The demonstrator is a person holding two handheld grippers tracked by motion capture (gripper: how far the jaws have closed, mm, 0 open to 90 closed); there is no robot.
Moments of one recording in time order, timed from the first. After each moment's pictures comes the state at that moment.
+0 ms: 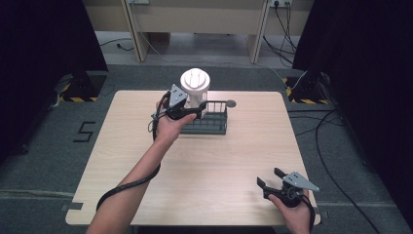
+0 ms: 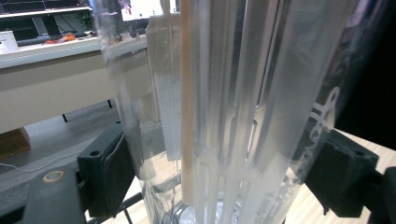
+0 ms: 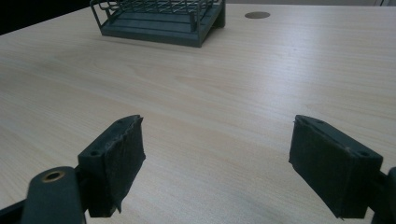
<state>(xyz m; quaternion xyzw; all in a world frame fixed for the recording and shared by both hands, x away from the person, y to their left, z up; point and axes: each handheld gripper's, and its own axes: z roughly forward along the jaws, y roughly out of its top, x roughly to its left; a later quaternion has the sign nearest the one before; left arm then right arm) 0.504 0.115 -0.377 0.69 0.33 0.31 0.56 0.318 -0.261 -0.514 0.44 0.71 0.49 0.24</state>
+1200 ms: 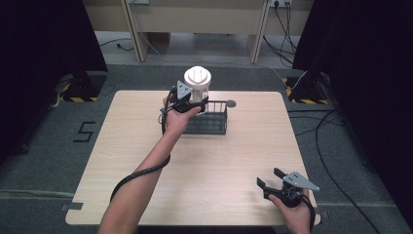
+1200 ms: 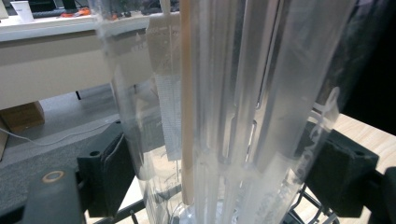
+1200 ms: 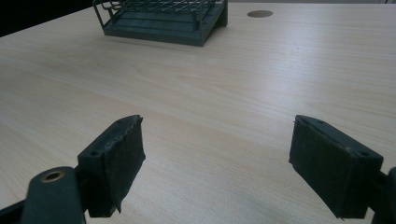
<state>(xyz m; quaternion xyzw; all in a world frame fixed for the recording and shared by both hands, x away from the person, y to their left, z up) 0.549 0.103 -0.403 0.69 0.38 0.31 0.53 0.318 -0.262 -0.514 0.44 0.71 0.50 0.24</state>
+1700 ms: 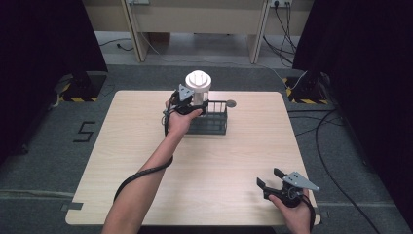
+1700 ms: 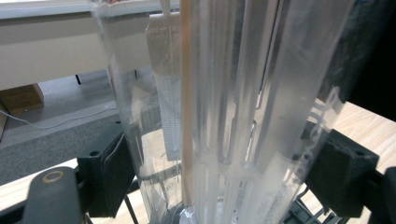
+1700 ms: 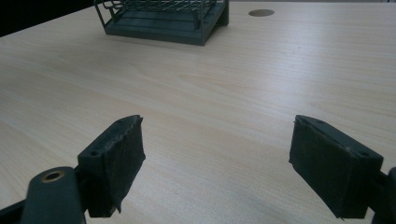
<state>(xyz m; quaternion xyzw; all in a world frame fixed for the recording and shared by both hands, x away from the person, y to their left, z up) 0.555 0.099 -0.422 0.69 0.40 0.30 0.52 0.318 -0.262 -0.514 0.44 0.71 0.50 0.24</state>
